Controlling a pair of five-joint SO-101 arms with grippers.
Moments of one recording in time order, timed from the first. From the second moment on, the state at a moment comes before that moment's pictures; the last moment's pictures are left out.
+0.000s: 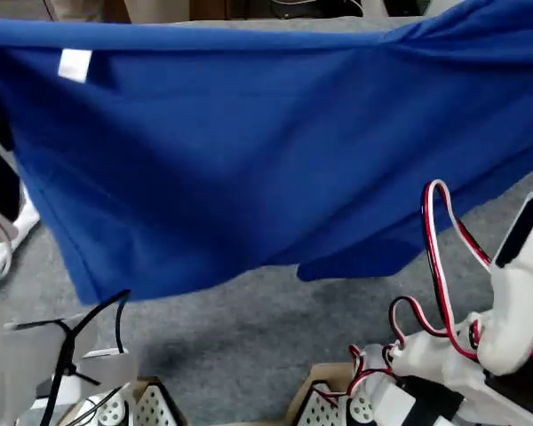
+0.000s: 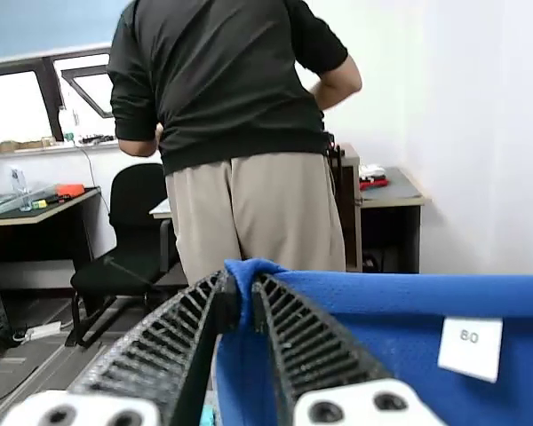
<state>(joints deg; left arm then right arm) -12.8 -8.3 -94.3 100.3 -15.0 30.8 -18.6 -65.4 78.6 23.0</state>
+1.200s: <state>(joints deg) -14.1 52.7 -61.6 32.7 -8.6 2.5 55.4 -77.1 33.1 24.4</state>
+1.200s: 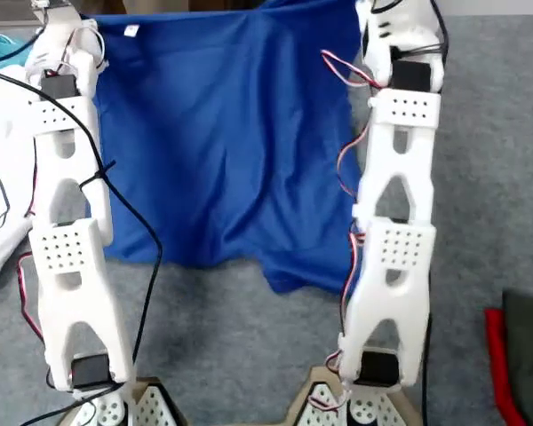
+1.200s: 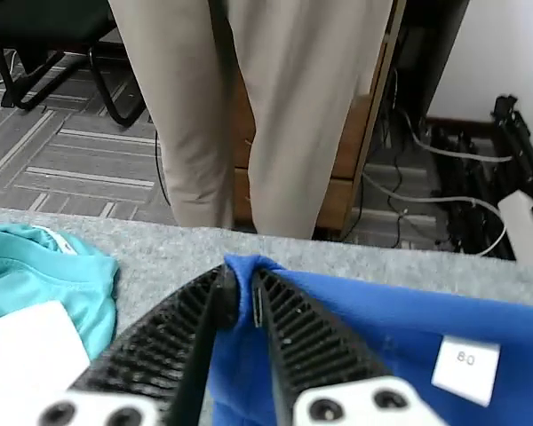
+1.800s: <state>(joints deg) -14.1 52.9 -79.0 51.3 -8.1 2.5 56.5 -86.7 31.3 27.9</state>
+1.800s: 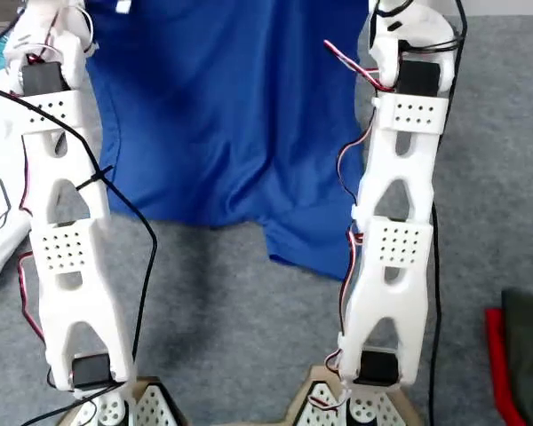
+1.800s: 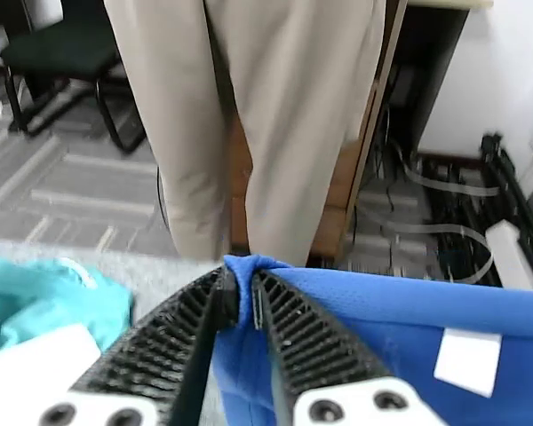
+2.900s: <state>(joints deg) -14.2 62.1 -91.8 90.6 -15.3 3.1 51.5 -93.0 98.2 42.2</state>
